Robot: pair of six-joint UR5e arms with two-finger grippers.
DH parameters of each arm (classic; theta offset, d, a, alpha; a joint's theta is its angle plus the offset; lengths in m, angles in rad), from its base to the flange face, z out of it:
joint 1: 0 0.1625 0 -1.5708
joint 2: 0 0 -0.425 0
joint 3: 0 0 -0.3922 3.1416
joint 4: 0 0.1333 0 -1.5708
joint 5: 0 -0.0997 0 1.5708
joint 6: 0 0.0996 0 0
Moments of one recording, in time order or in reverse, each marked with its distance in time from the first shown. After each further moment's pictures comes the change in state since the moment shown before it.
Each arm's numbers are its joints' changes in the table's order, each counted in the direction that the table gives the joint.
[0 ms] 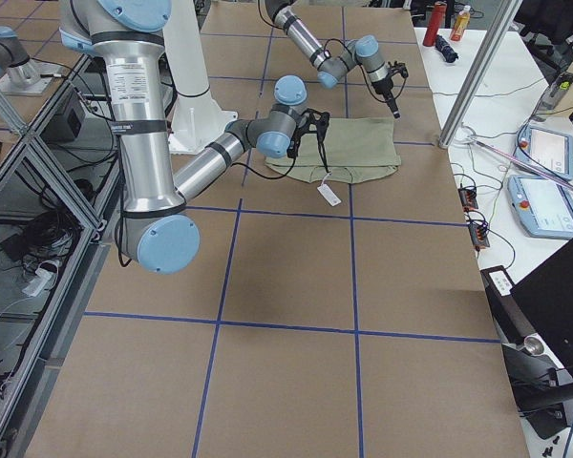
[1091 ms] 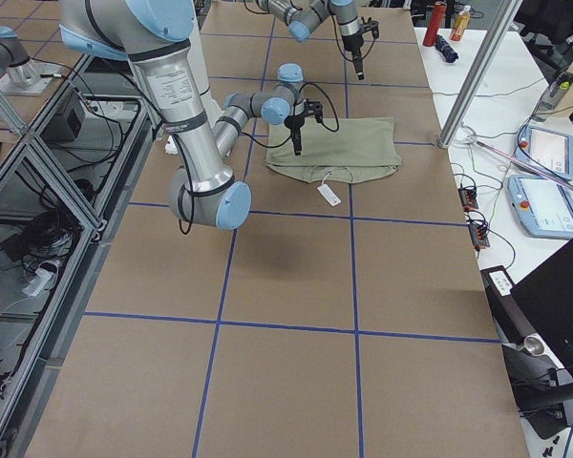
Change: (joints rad) left arm -0.015 -0.341 0.872 0.672 0.128 0.144; right arm -0.265 -0.371 0.241 -0.446 0.316 -0.355
